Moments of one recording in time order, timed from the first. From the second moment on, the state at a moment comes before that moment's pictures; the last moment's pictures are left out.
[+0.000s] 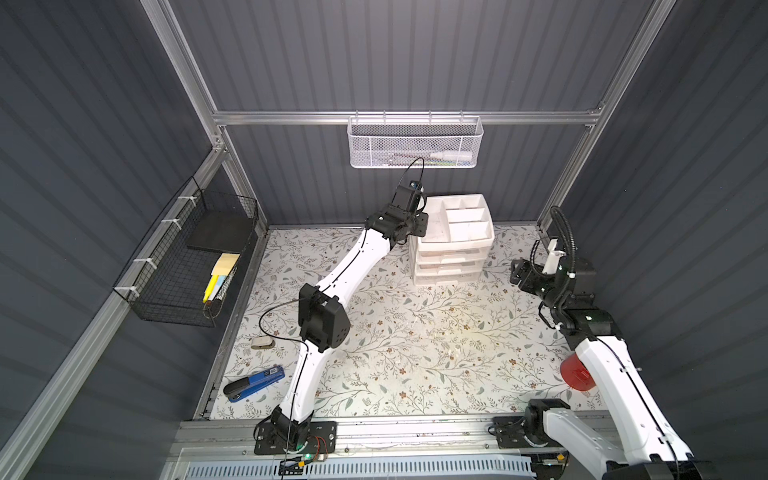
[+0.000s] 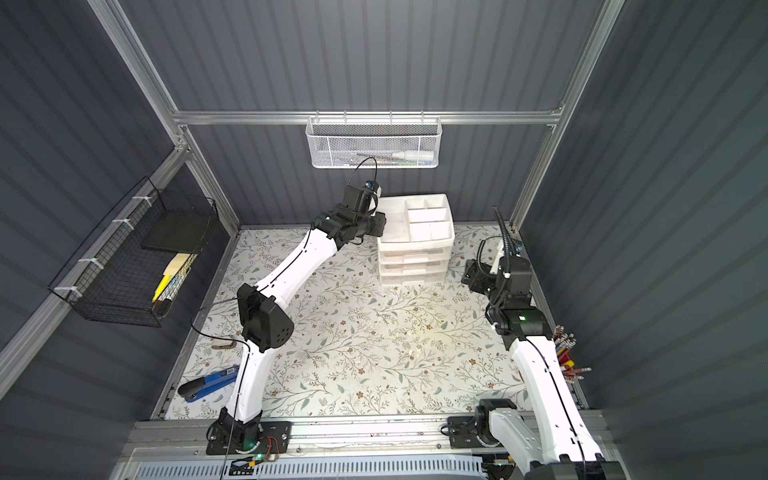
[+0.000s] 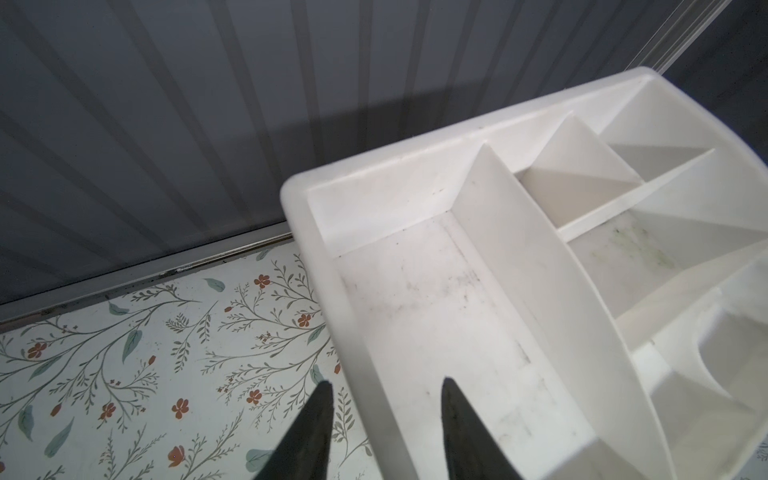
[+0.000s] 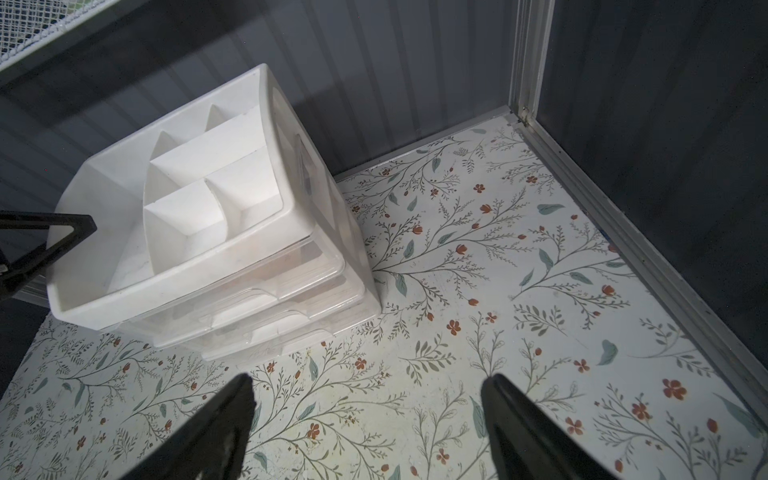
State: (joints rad) left arm -0.63 2.27 2.39 -0.72 -0.10 -0.20; right arm 0.02 0.95 0.89 -0.39 0.00 0.35
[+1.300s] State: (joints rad) left arm -0.73 1.60 1.57 -0.77 -0.64 -0.59; right arm 0.14 0.99 0.88 -0.35 -0.22 0.41
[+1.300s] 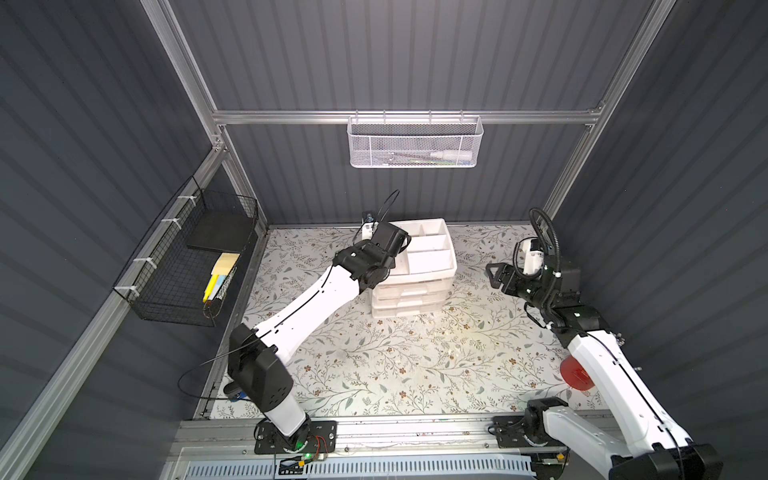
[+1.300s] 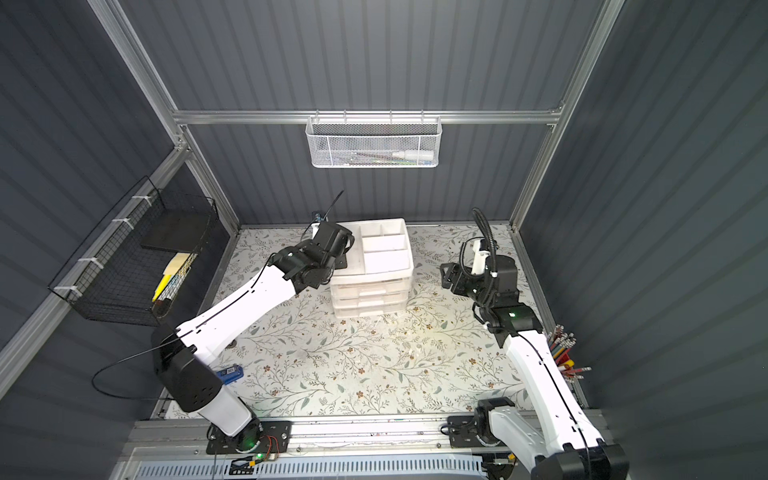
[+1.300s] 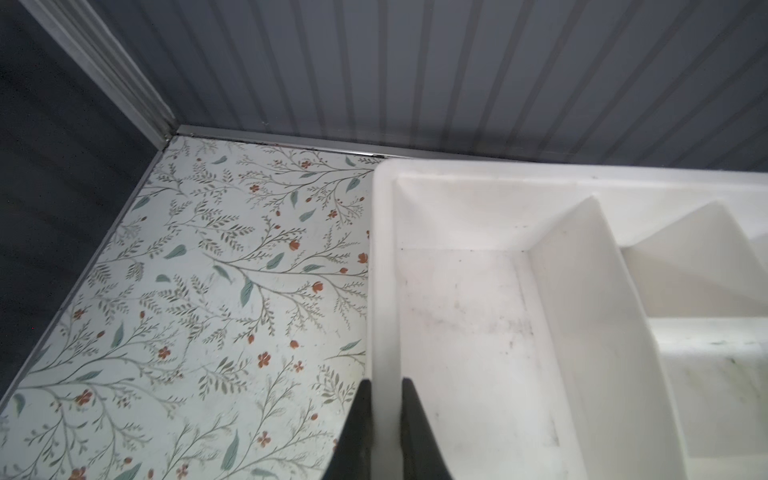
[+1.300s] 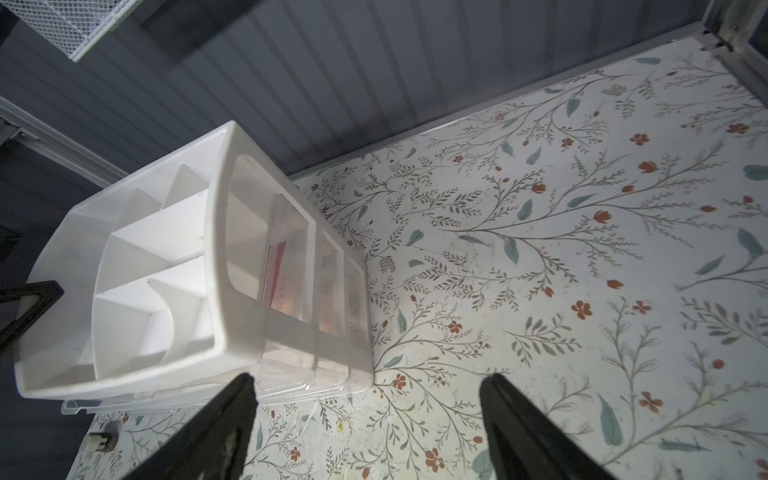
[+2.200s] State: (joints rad) left arm -0.74 1.35 1.34 -0.70 -0.59 -0.57; right arm 0.48 0.88 0.70 -0.30 -0.16 0.46
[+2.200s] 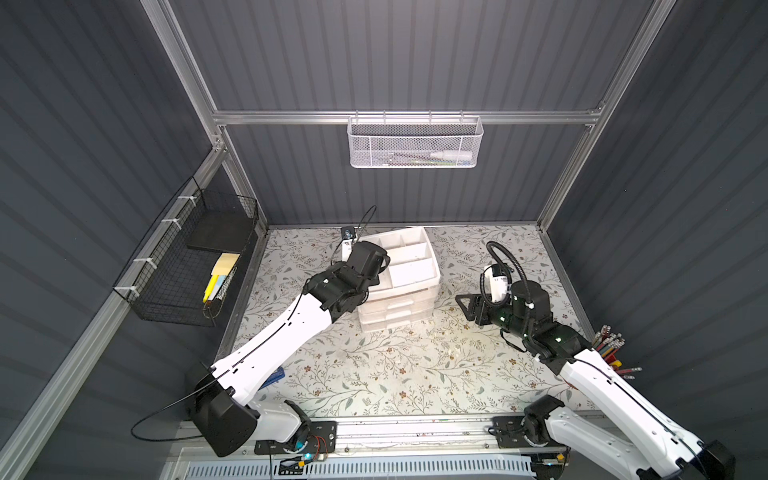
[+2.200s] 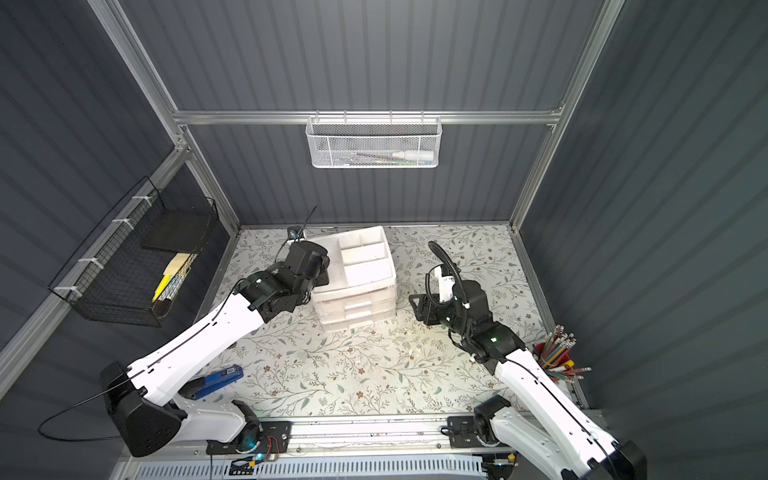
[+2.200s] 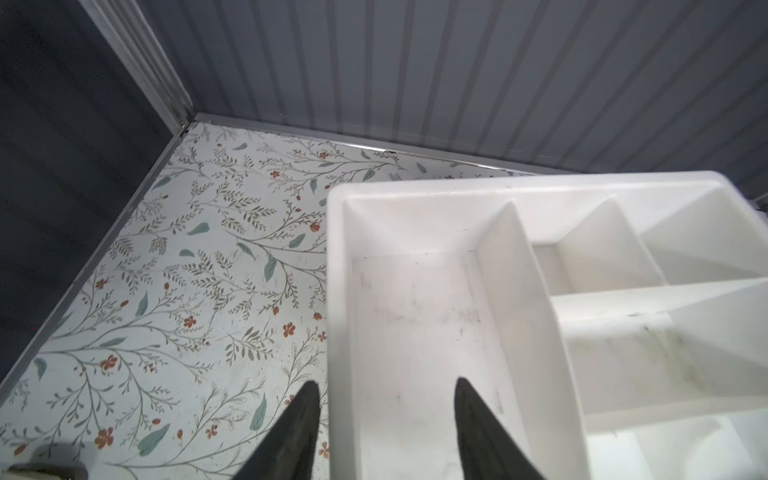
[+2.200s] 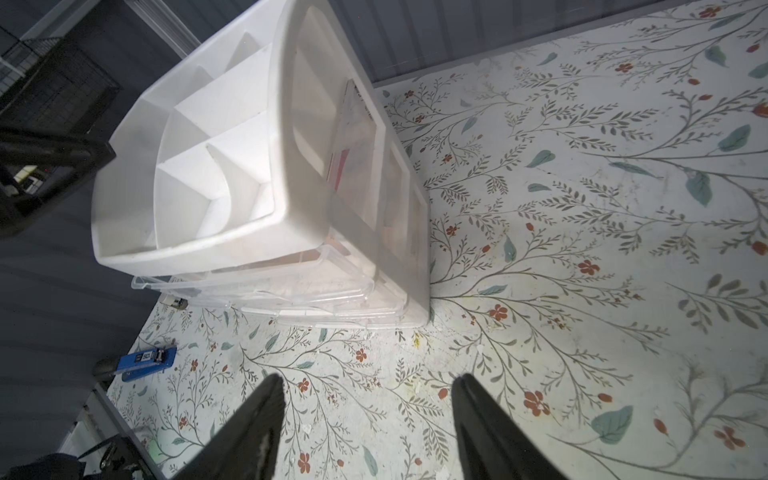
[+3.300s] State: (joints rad) left arm -0.50 1.78 1.99 -0.80 0.11 0.42; right arm 0.61 1.07 0.83 -0.22 -0.09 0.49
